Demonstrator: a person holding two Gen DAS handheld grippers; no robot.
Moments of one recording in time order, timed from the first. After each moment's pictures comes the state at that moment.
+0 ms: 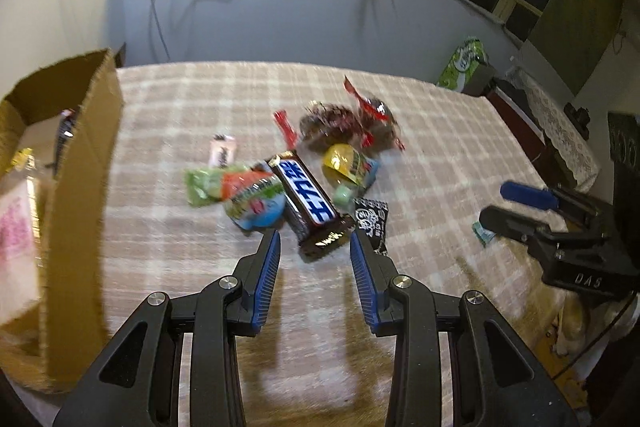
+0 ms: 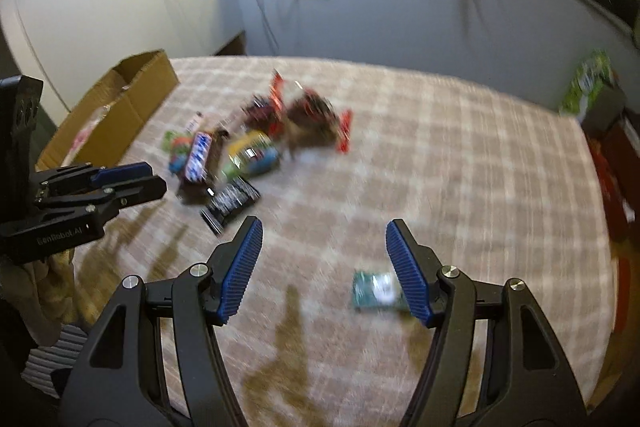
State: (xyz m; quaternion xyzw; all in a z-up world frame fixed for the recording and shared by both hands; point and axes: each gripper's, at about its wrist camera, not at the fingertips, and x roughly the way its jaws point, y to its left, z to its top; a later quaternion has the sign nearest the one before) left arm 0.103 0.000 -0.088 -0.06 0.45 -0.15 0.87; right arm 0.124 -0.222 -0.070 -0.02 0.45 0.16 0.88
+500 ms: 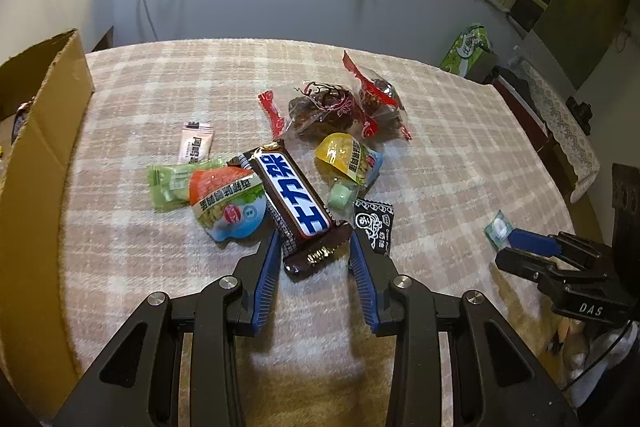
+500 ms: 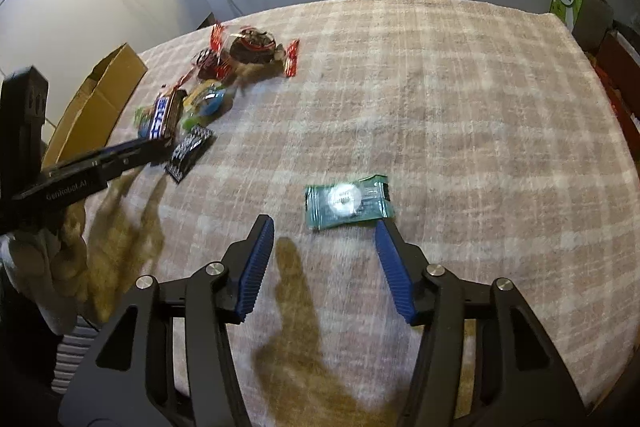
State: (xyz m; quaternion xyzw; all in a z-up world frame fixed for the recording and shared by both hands) left arm 0.128 -0.016 -0.108 -0.07 0.48 -0.16 0.86; right arm 0.110 -0.263 -0.104 0.07 0.51 0.14 0.85
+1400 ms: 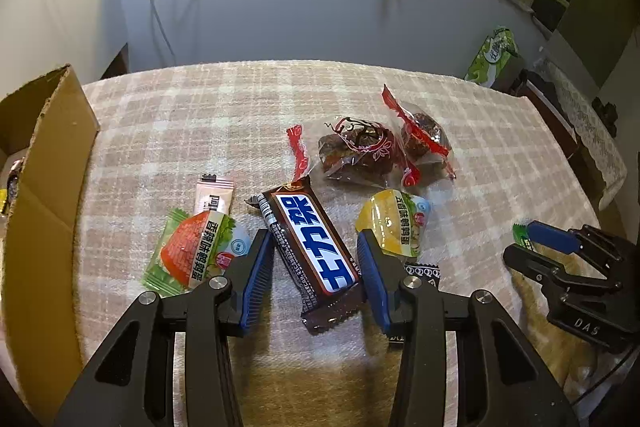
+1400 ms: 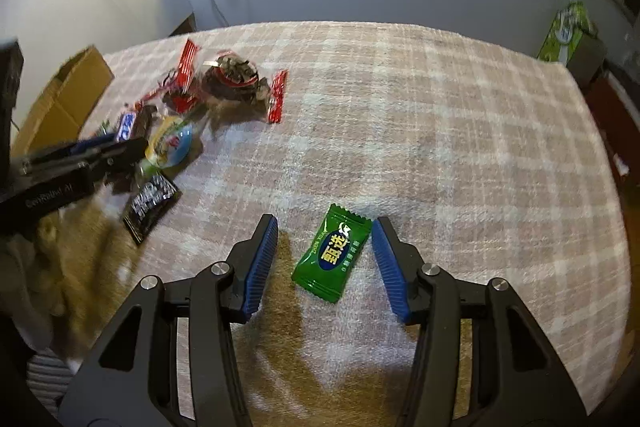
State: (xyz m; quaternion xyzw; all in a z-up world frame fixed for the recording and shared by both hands) left arm 0.169 -0.017 -0.111 -0.03 0.47 -0.12 0.87; right arm 0.157 -0.233 -0.110 -0.02 0.49 0.10 0.86
